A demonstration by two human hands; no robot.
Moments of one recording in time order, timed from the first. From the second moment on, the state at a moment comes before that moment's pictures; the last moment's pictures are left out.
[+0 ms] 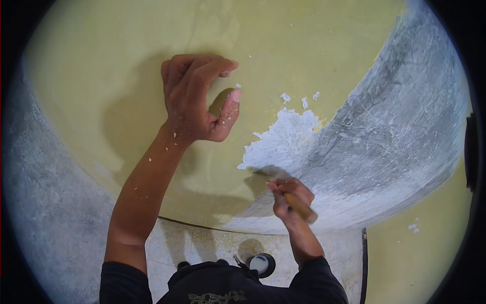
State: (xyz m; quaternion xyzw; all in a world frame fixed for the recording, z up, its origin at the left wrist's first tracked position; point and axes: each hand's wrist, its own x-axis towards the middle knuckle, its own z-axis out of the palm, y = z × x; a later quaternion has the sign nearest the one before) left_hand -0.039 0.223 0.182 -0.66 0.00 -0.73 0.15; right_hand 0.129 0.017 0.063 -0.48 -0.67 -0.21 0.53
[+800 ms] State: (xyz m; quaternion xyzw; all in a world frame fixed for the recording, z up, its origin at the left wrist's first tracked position) left_hand -0.059 0.195 0.114 -0.78 -0.01 -0.62 0.05; right_hand 0.083 0.025 0.022 -0.53 -0.56 -0.17 0.61
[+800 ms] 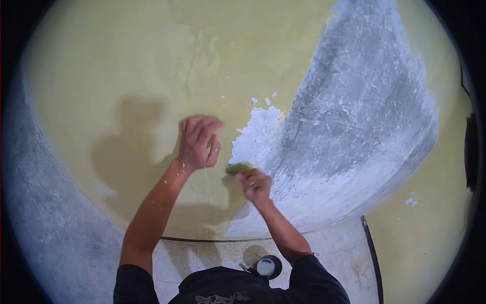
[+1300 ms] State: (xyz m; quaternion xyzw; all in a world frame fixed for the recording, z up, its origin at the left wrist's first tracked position) left_hand -0.056 0.133 -0.064 -0.91 0.02 -0.42 0.01; right_hand -0.026 -0.204 -0.155 -0.73 -0.16 0.13 0.65
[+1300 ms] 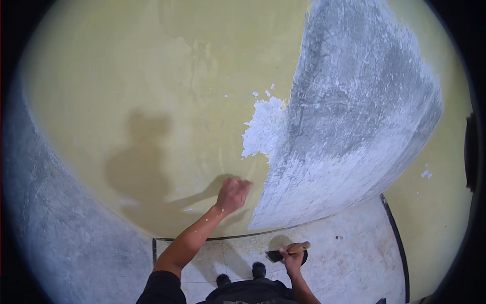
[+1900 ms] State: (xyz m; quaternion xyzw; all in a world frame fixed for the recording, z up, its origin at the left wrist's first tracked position) left_hand -0.031 0.142 0.044 -0.87 -0.11 -0.48 0.11; right_hand 0.056 -0.222 -0.125 -0.60 -0.19 0.30 0.72
